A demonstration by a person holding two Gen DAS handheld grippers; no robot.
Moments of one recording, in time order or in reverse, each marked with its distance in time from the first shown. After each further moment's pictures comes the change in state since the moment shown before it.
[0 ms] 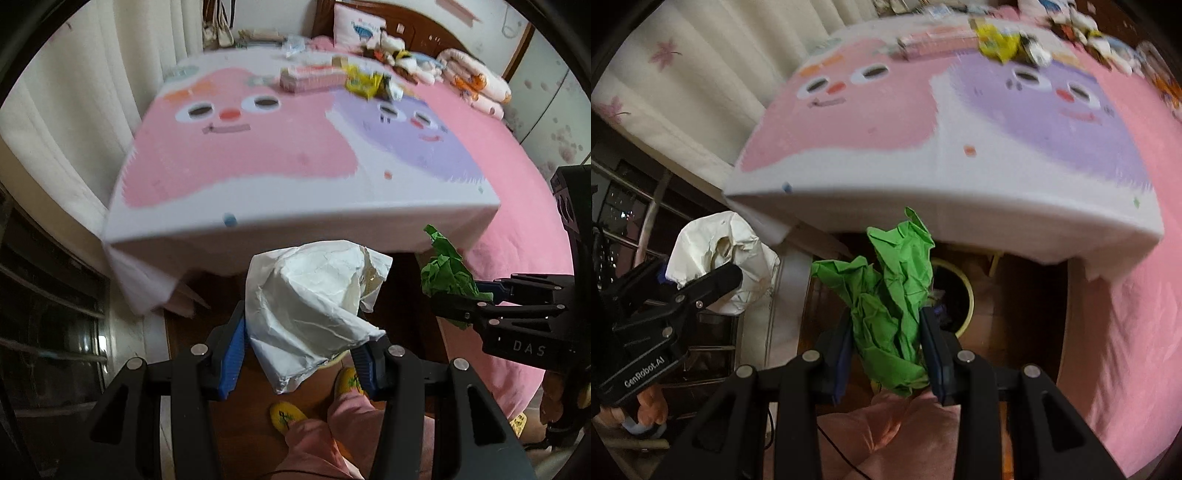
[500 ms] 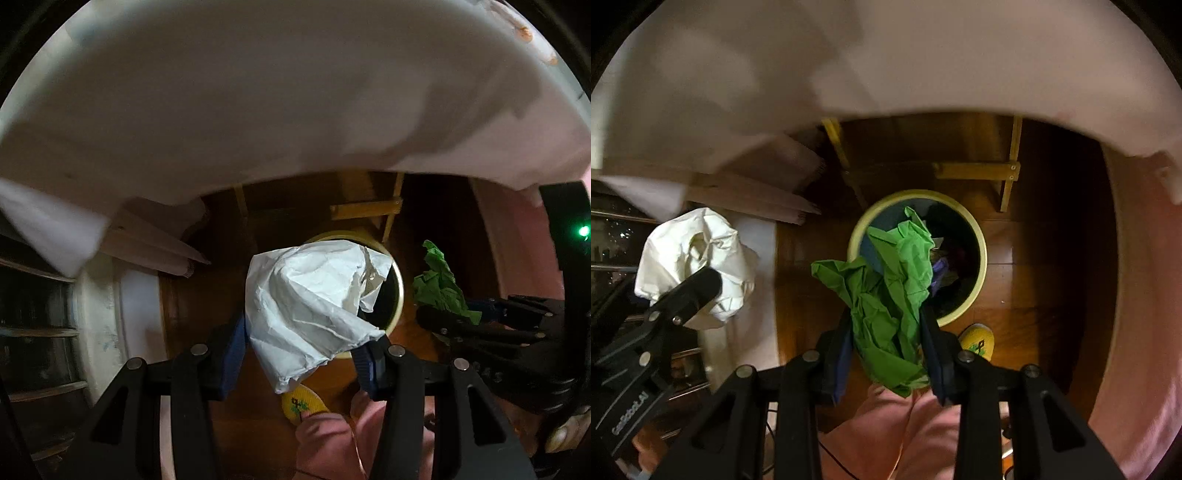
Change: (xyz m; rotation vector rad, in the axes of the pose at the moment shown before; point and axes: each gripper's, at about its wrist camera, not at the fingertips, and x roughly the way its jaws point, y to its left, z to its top) left arm 0.207 -0.015 -0.037 -0.029 0.184 0.137; right arm 0.224 -0.081 -0.023 0.094 0.171 0.008
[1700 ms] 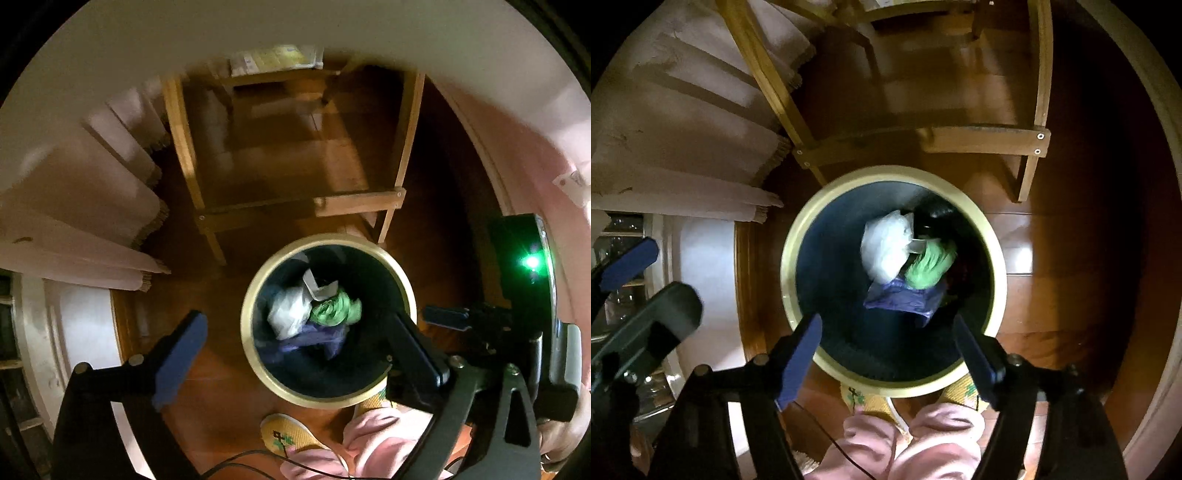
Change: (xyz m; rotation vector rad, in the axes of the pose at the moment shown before) left arm 0.122 -0.016 0.020 0.022 0.008 -0.073; right arm 0.110 -0.042 0.022 0.031 0.047 0.027
